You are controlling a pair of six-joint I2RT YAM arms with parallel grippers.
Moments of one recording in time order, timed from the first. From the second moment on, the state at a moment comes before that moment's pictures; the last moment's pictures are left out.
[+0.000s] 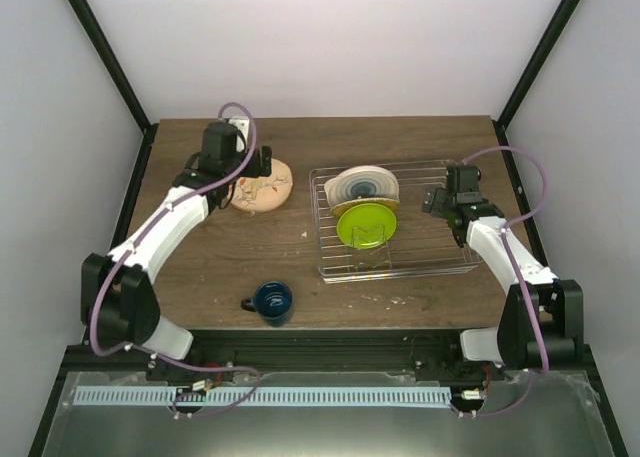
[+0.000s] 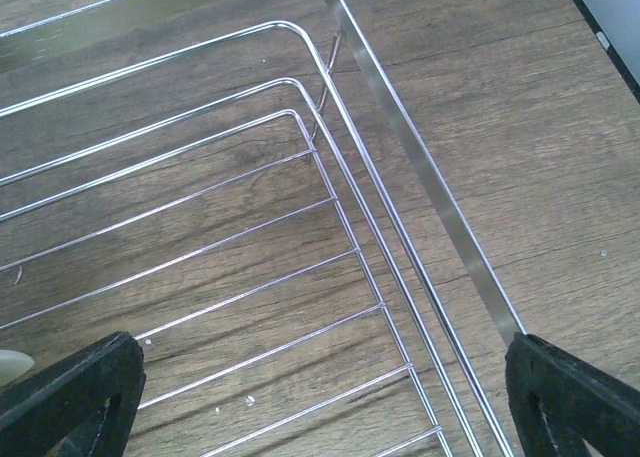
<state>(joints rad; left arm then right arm) -0.38 1.46 1.24 -0.26 -0.13 -0.10 0.08 1.32 0.87 -0.37 0.26 0.30</state>
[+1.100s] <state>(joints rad) -0.12 1.70 0.99 -0.18 0.32 -0.62 0.08 1.34 0.87 -0.36 0.18 0.26</state>
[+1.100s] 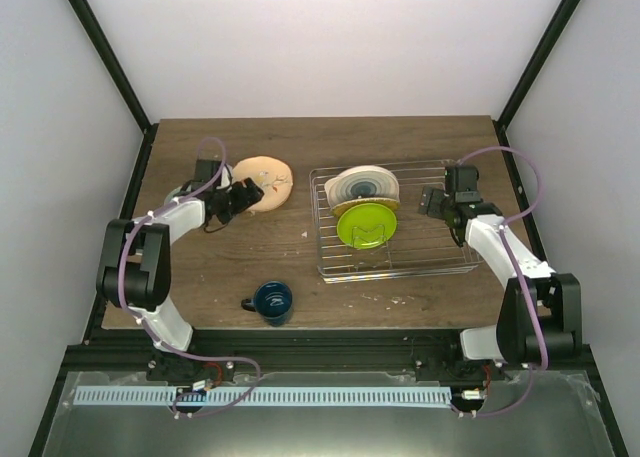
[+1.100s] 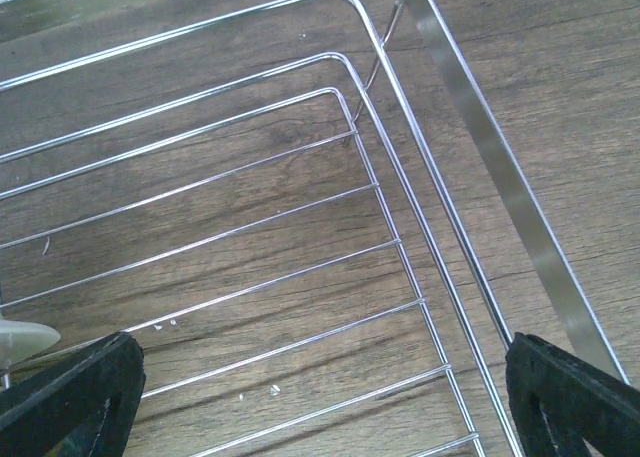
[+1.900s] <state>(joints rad) -0.10 1.82 0.97 -0.01 0.21 -0.88 0.08 1.38 0.87 -0.36 0.19 0.26</state>
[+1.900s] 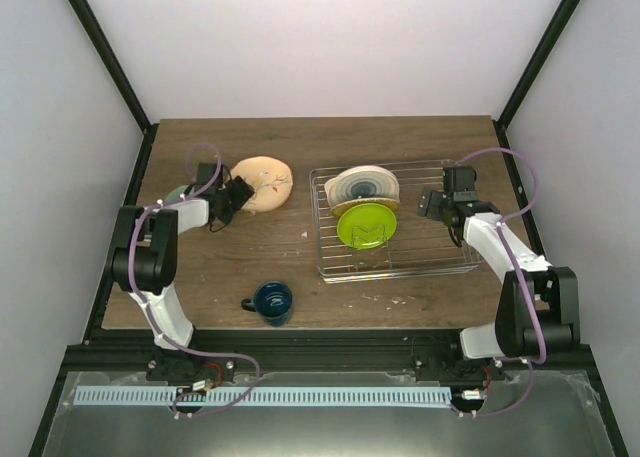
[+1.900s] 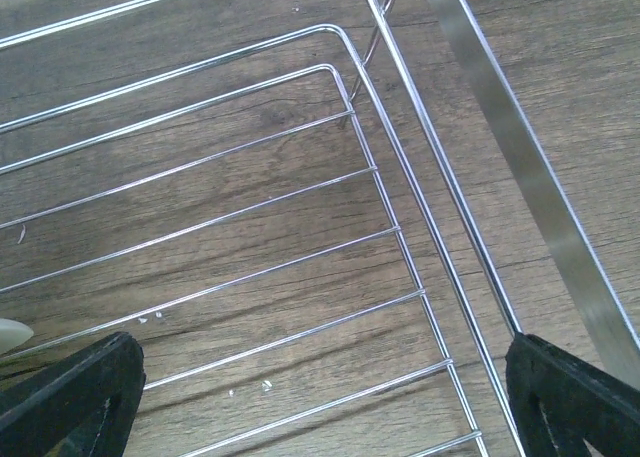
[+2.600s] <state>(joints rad) -0.10 1.88 0.97 0.10 0.07 -0.99 0.08 1.40 0.87 -0.36 0.19 0.26</state>
